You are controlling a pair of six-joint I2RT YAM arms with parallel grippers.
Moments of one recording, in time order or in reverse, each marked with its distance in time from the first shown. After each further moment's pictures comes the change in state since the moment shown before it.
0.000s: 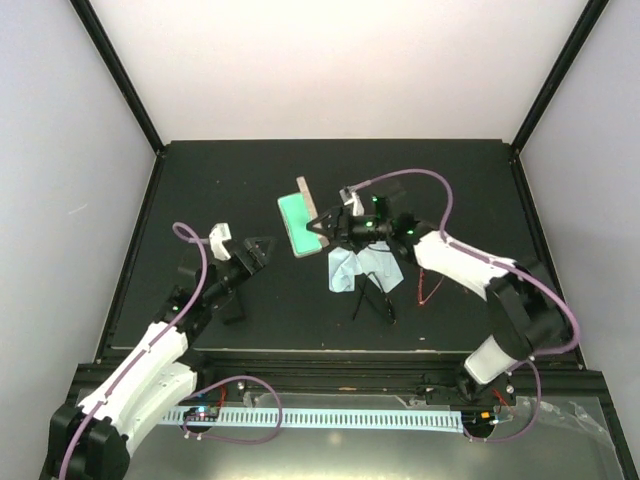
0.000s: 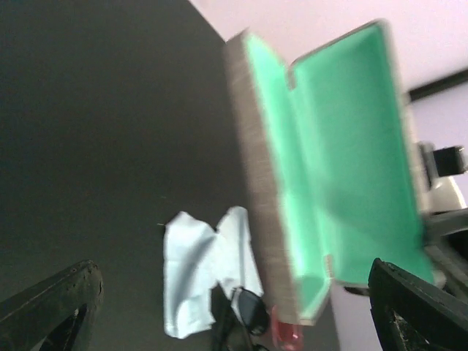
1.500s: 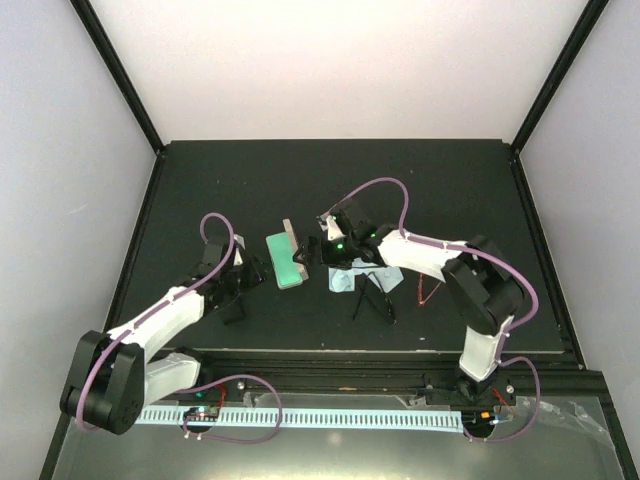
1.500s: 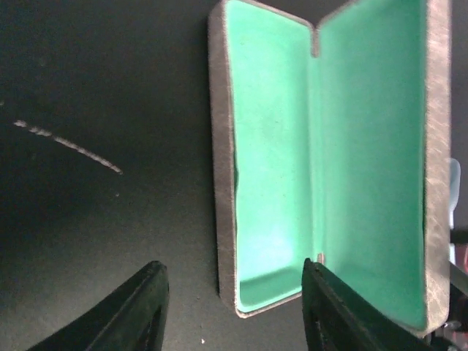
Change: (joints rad) left arm 0.034 0.364 0.079 -0.261 -0.107 0.168; right arm 0.153 0.321 0.163 -0.338 0.314 -0.320
